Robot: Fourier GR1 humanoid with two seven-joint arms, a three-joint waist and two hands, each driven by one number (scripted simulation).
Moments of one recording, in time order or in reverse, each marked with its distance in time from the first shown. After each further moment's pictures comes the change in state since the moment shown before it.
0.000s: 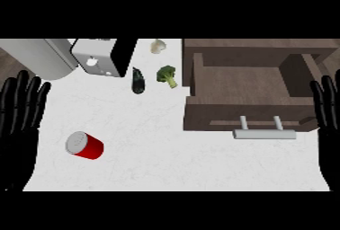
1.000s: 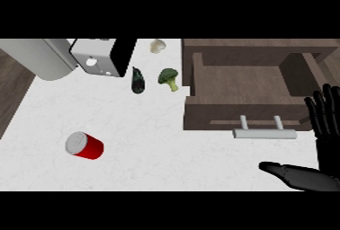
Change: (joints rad) left arm 0.334 0.035 0.294 -0.147 0.299 -0.075 0.275; right arm 0.077 0.006 -0.042 0.032 -0.018 -0.033 0.201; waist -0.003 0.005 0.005
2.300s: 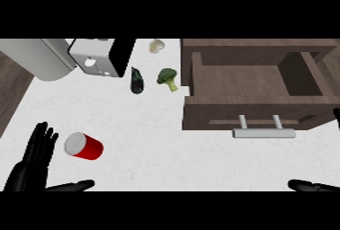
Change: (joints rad) left arm -0.066 -0.152 -0.130 0.439 -0.310 0.021 -0.283; right arm 0.087 -0.040 -0.128 -0.068 -0.114 0.098 -0.020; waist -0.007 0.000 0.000
